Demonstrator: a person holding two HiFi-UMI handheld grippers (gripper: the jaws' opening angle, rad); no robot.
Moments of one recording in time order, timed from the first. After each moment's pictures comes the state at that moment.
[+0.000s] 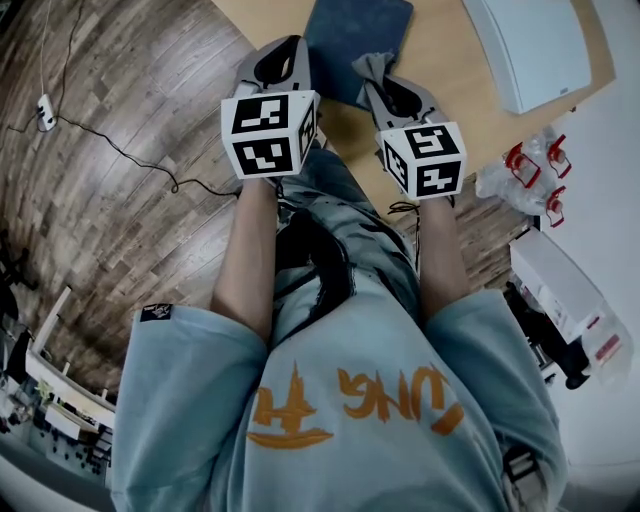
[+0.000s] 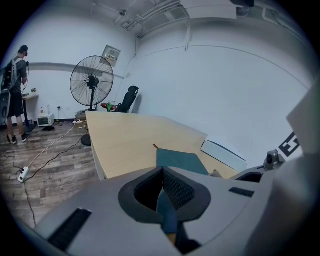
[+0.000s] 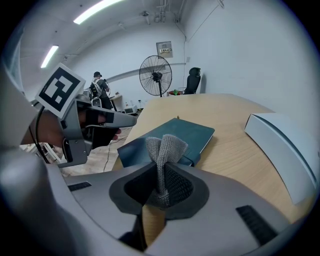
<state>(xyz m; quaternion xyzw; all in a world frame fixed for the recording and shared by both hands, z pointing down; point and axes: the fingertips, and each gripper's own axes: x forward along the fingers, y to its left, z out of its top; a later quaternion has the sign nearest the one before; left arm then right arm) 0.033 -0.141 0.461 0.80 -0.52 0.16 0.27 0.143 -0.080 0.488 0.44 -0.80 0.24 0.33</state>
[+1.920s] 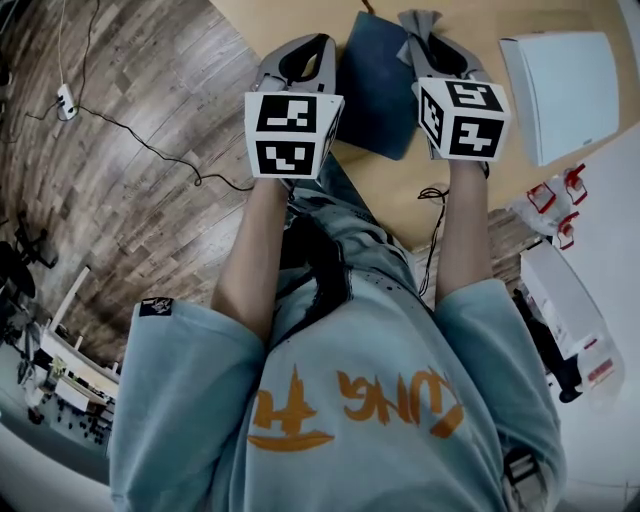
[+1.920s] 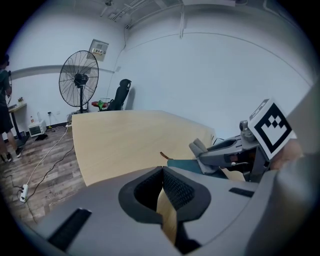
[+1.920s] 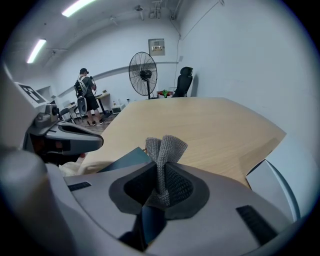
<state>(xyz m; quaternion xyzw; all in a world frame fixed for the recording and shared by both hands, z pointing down) 0.028 -0.231 0.472 0.81 -0.48 0.22 0.26 0.154 -0.250 0.485 0.49 -0.77 0.23 0.34</state>
